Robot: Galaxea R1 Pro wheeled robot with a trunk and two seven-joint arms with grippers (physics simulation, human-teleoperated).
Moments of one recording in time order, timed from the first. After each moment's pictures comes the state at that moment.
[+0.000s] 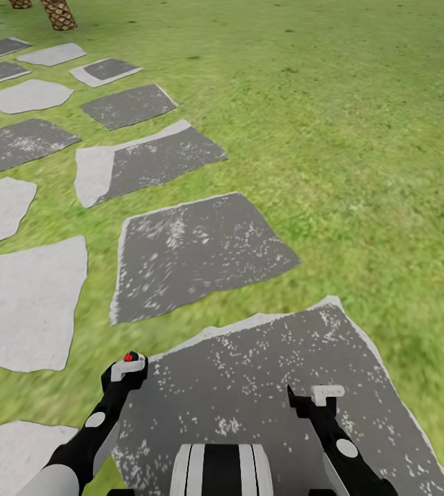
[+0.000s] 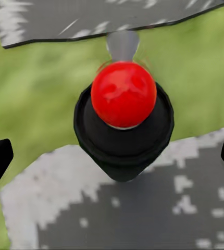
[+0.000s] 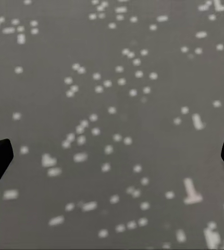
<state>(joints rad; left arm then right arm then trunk) -0.56 0.05 0.05 -0.47 0.03 -0.38 0.02 -0.39 -0.03 0.00 -0.65 0.01 -0.25 0.00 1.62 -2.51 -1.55</state>
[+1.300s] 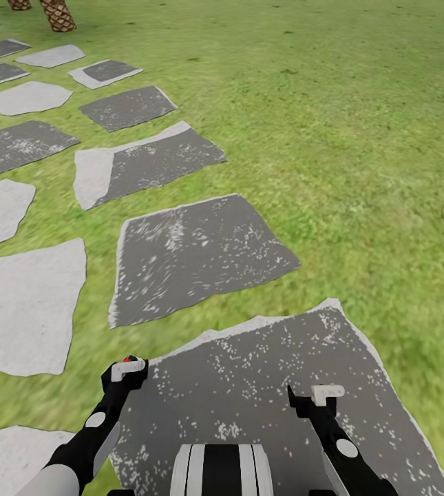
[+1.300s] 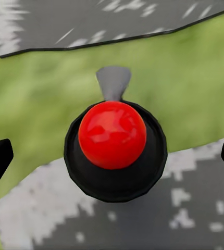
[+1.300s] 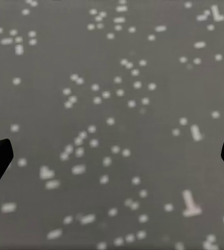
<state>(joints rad) -0.56 0.05 0.05 -0.47 0.04 -0.38 0.02 -0.39 -0.03 0.00 -0.65 0.01 -0.25 0.00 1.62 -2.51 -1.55</state>
